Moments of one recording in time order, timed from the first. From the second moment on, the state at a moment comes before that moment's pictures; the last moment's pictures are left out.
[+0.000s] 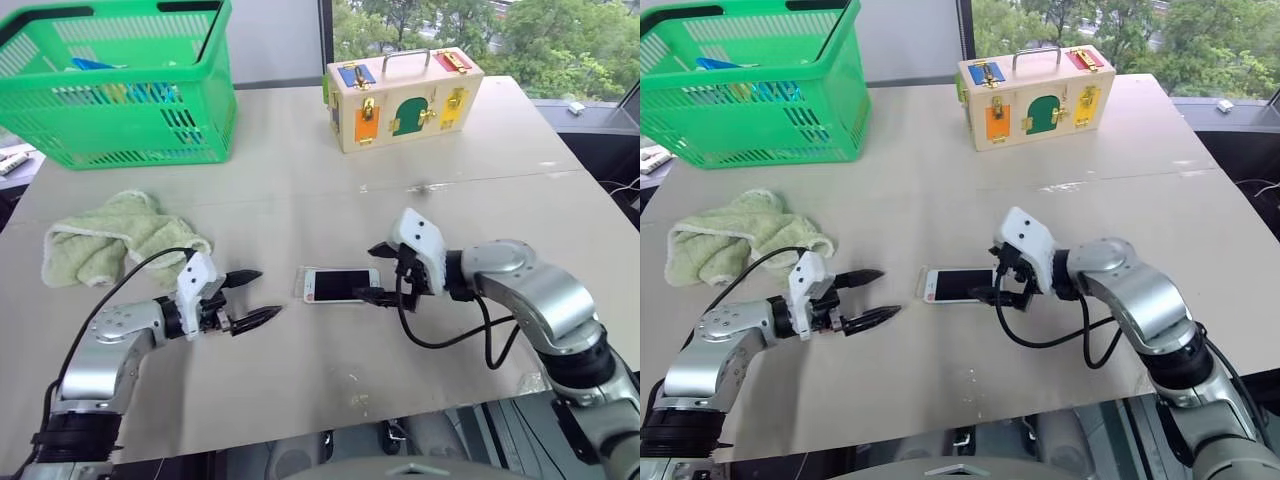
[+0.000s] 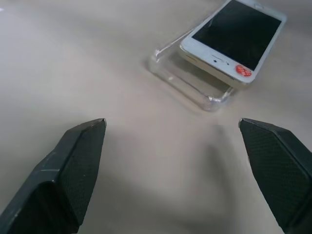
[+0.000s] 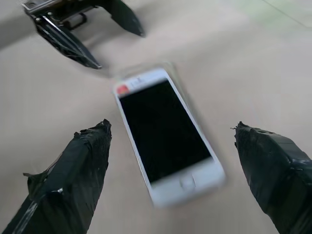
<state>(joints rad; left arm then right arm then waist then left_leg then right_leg) -0.04 0.75 0.12 -0.03 -0.40 0.26 -1.07 -0.48 -0.51 0.27 -0.54 0.31 1.06 0.79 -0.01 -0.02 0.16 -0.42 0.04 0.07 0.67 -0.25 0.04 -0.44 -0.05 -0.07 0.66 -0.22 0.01</state>
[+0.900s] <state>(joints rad) -0.07 0.73 0.24 -0.32 -0.56 0.63 -0.86 -0.18 -0.41 0.11 -0.73 0.36 0.84 0.55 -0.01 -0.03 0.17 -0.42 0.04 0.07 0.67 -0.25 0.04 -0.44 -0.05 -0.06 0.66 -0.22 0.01</state>
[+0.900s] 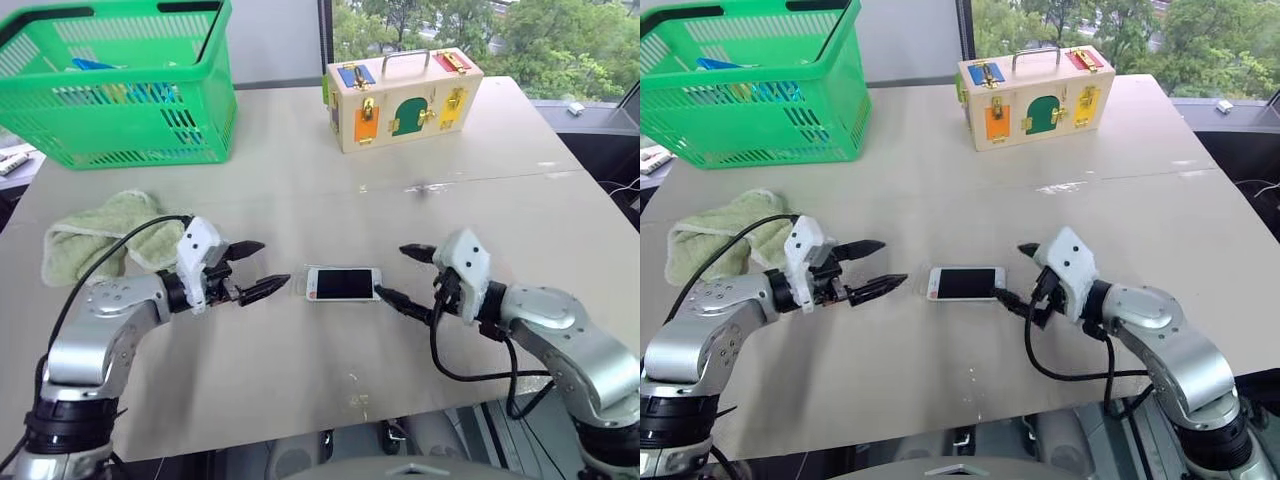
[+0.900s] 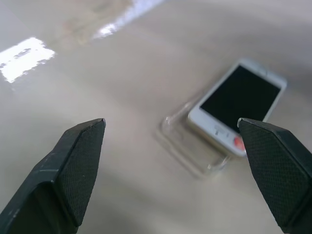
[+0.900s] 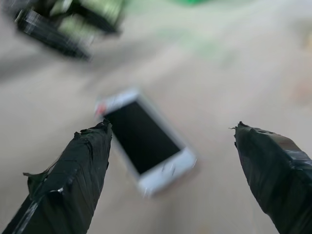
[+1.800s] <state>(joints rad) 0.04 0.74 0.20 -0.32 -0.47 0.61 -0.75 -0.09 -0.43 0.18 -0.79 0.30 0.77 0.40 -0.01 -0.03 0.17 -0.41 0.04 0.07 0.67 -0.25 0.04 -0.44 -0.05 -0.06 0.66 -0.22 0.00</state>
